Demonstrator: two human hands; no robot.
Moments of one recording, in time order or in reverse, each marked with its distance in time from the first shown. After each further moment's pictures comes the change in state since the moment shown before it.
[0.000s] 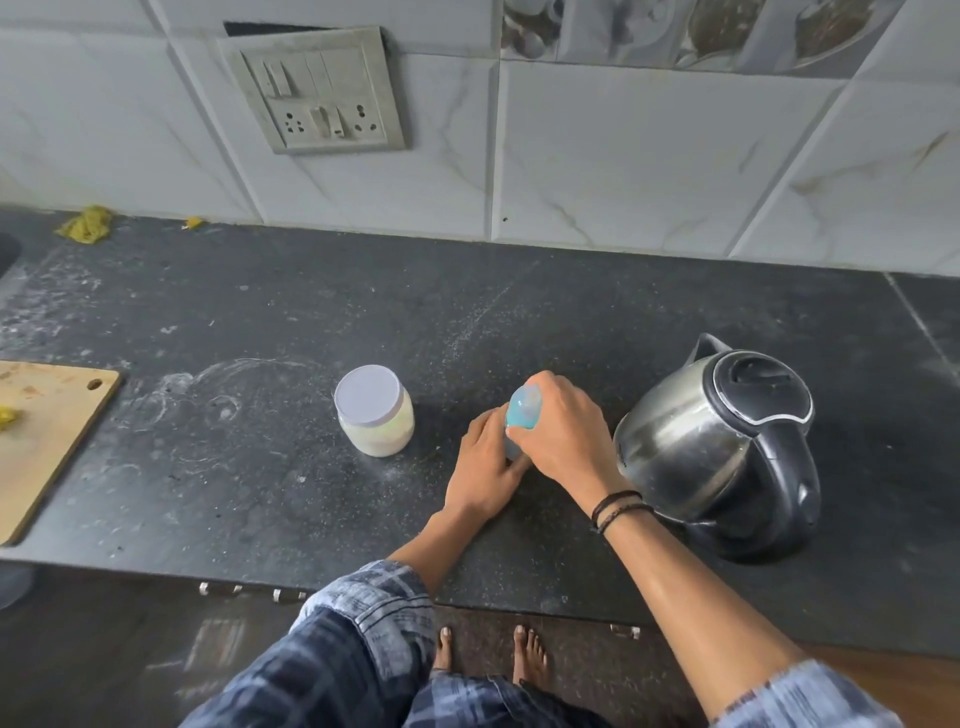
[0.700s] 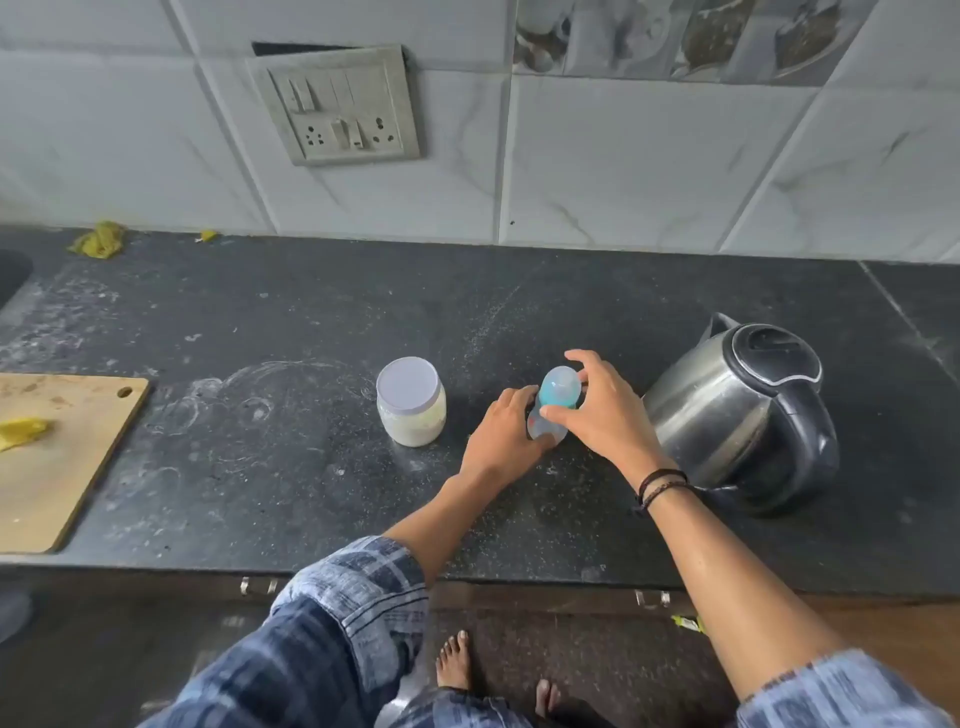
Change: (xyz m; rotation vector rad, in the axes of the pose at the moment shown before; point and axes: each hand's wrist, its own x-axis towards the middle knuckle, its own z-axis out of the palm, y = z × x) left_hand -0.003 0.029 -0.053 0.154 -0.156 0.006; right_hand -0.013 -0.003 -0.005 0.141 0.005 0.138
